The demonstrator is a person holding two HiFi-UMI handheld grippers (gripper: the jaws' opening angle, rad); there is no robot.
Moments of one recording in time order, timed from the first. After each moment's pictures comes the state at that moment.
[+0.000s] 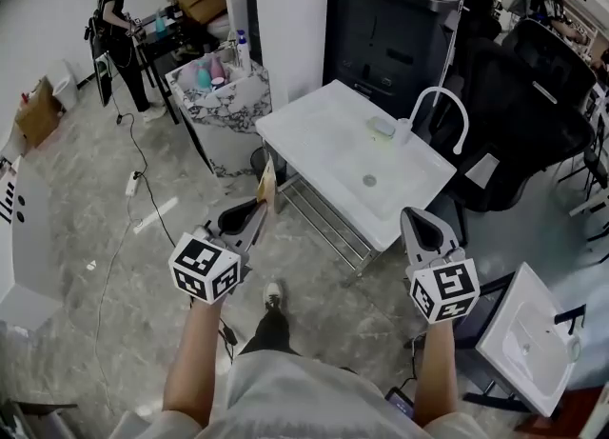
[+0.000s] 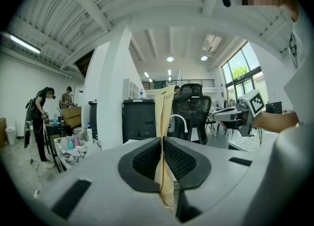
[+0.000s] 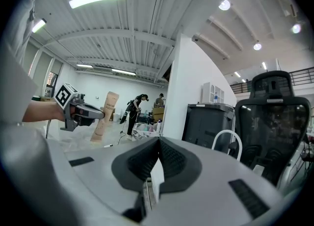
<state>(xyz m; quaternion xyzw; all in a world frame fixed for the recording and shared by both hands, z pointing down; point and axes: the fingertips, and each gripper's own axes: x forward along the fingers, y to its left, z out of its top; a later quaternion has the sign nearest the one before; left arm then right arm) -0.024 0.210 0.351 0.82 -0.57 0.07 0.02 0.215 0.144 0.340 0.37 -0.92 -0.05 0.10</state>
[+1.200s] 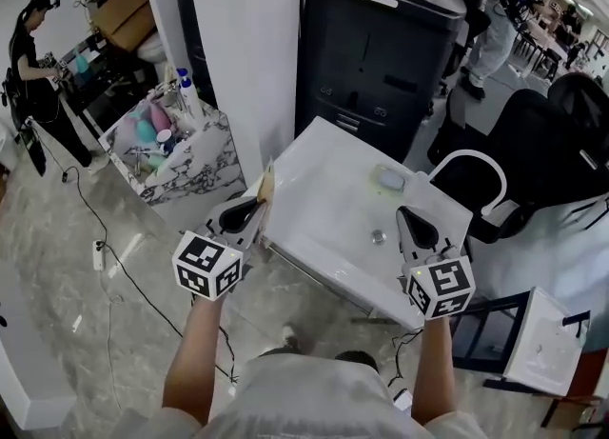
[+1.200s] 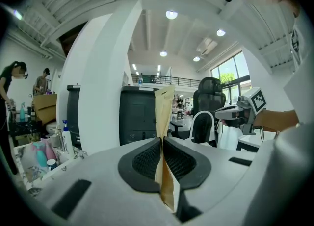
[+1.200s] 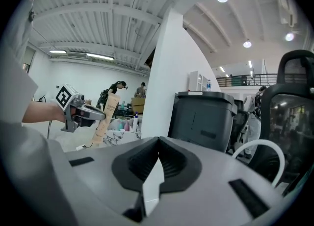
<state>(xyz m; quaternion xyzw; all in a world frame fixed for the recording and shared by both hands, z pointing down) -0.205 -0.149 0.381 0.88 -0.47 0.08 0.06 0.039 -0.155 0.353 0.47 -0.87 -0.02 0.14</state>
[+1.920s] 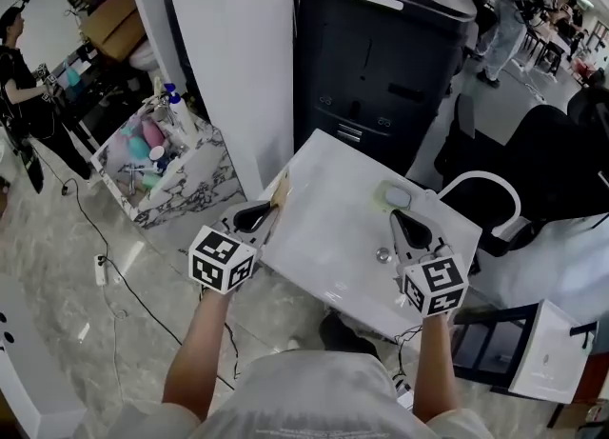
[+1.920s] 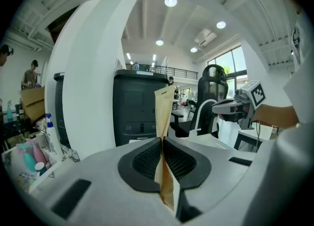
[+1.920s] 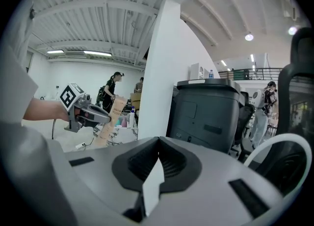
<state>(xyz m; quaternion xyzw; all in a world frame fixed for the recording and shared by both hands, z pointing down) -0.190 -0.248 0.427 0.89 -0.43 0.14 0.09 0.028 -0.244 0.392 0.46 -0.87 0.00 0.16</state>
